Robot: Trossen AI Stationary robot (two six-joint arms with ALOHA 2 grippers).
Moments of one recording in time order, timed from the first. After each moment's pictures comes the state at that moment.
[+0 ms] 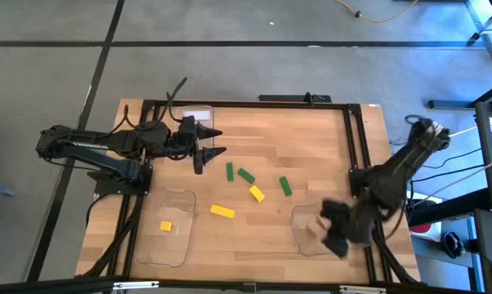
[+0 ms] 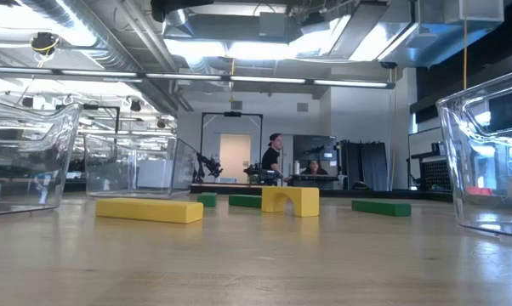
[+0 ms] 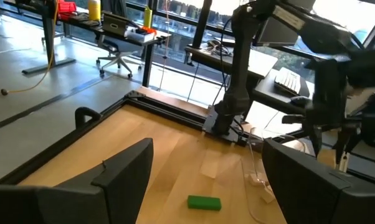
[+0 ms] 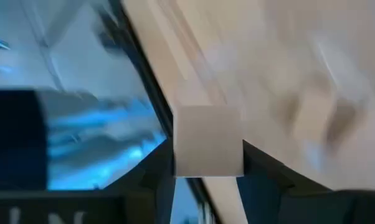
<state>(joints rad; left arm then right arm) -0.03 0.97 0.87 0.03 -0.28 -0.28 0.82 1.24 1.04 -0.79 0.06 1.40</state>
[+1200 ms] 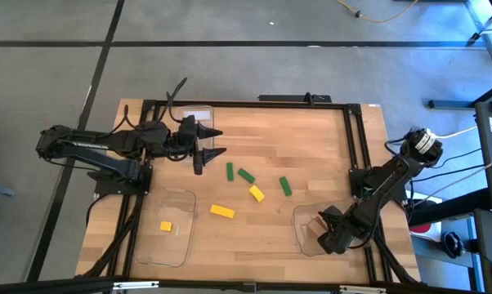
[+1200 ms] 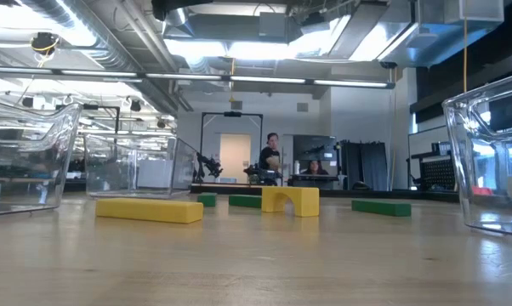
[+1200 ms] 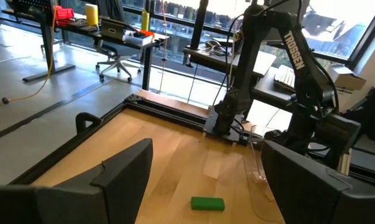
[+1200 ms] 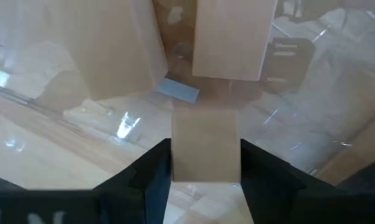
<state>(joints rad) -0.03 0.97 0.87 0.04 -0.27 -0.23 0.87 1.47 0.75 -0.69 -0.15 1.86</state>
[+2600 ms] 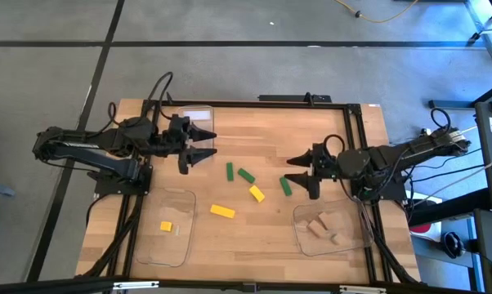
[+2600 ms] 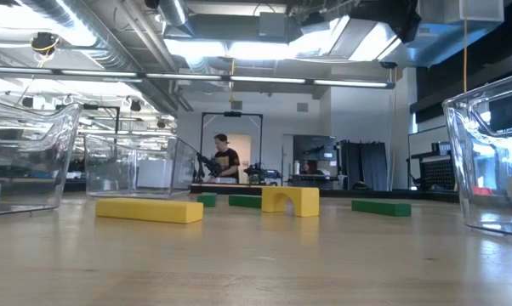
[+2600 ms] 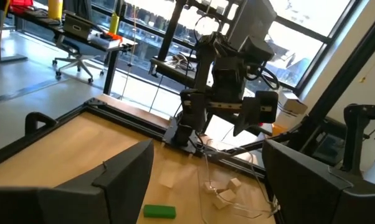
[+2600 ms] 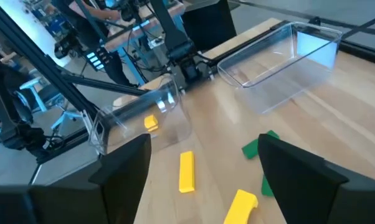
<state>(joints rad) -0.03 0.87 0.87 0.03 -0.15 -0.38 0.29 0.97 0.78 -0.10 0.36 0.57</state>
